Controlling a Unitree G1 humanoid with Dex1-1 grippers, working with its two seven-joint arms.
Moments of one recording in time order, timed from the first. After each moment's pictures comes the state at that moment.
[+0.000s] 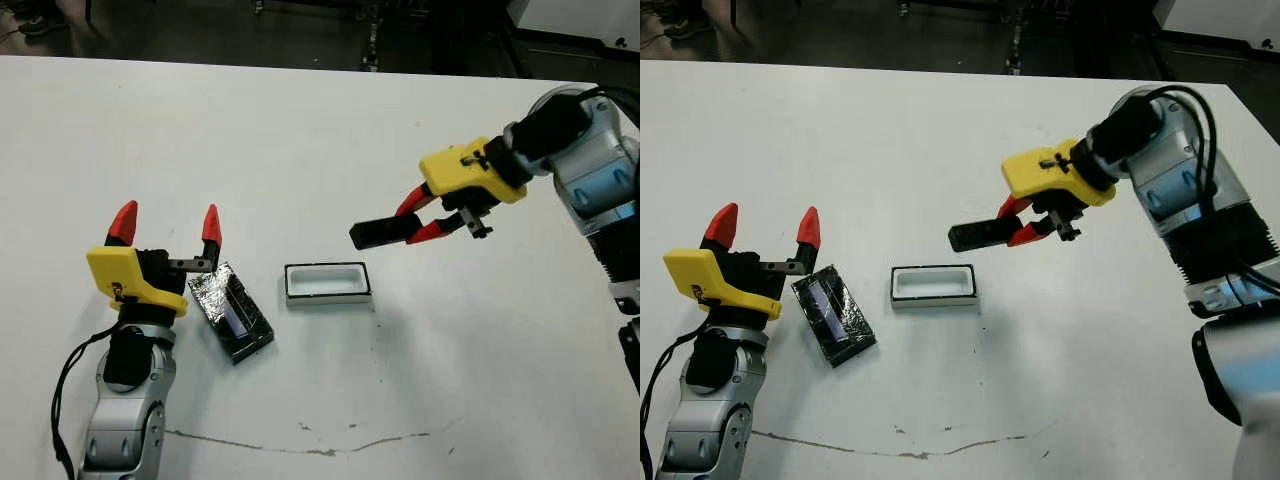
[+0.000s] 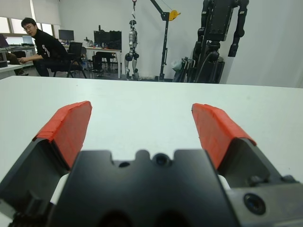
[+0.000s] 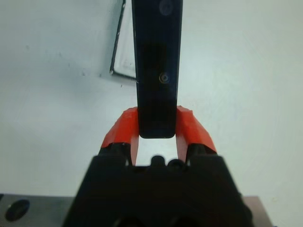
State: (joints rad) left arm 0.07 0.12 0.07 -0.30 -0.14 -0.01 -0.04; right arm -1.01 -0.71 0.45 0.32 -0.10 0.21 1.59
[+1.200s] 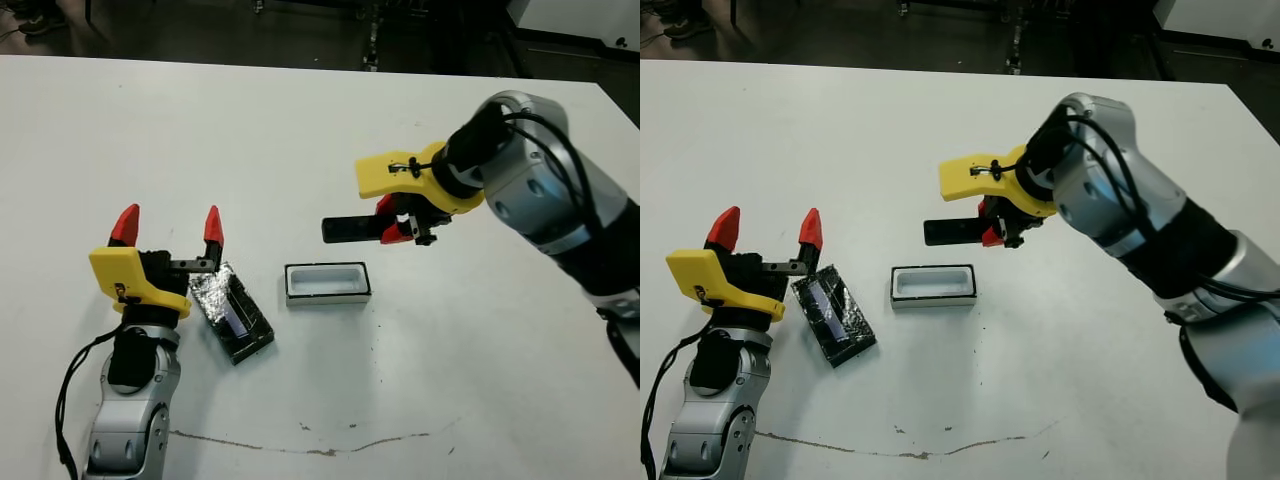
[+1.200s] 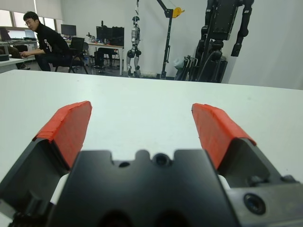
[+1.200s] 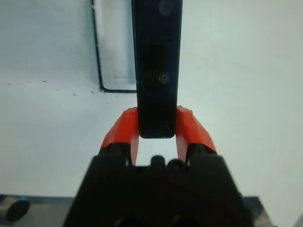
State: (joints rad) left arm 0.08 0.10 0.06 -0.32 -0.14 0.03 -0.01; right arm -1.12 -0.64 0.77 0.08 -0.26 0.70 1.51
